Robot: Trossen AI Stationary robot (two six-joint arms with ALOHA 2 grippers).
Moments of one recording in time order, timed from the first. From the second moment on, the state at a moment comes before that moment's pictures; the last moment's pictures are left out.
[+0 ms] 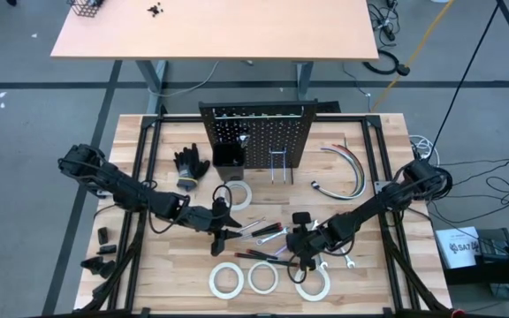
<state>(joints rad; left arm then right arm) -0.37 1.45 0.63 0.27 -0.16 -0.47 0.49 1.81 0.85 -0.09 0.26 0.33</state>
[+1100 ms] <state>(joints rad) -0.39 1.45 0.63 0.40 -0.19 -0.44 0.44 1.83 1.08 -0.30 0.32 0.09</state>
